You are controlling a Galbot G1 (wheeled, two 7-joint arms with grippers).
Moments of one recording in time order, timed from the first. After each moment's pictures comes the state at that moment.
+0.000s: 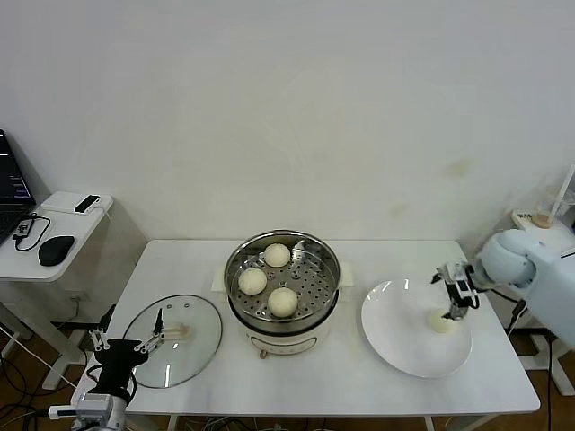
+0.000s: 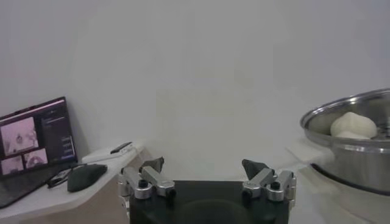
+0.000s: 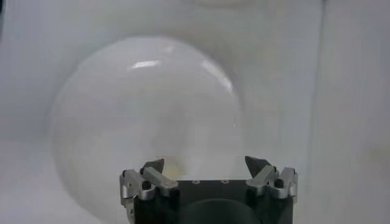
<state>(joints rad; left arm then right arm) 1.68 -1.29 -0.71 -2.15 -0.04 0.07 -0.10 -0.23 0.49 -0.50 1.45 -0.24 -0.24 -1.09</state>
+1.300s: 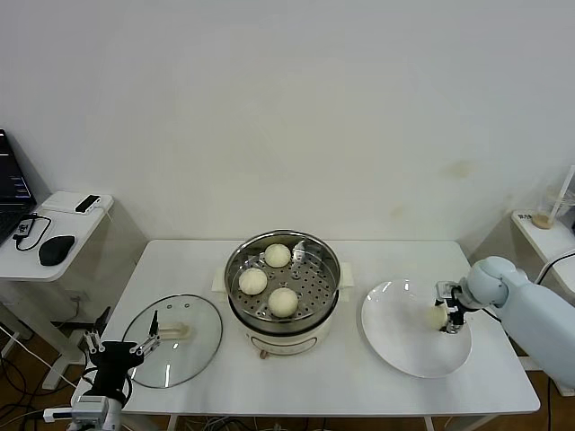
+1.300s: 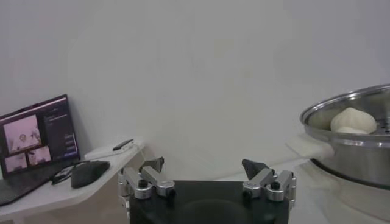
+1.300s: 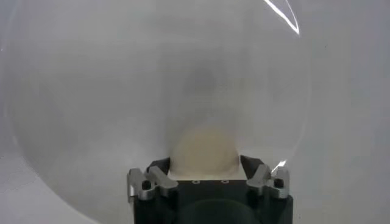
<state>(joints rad) 1.69 -1.29 -0.73 -2.16 -0.04 0.07 -0.10 -0.36 0.66 -0.38 1.22 -0.39 -0.24 -1.07</state>
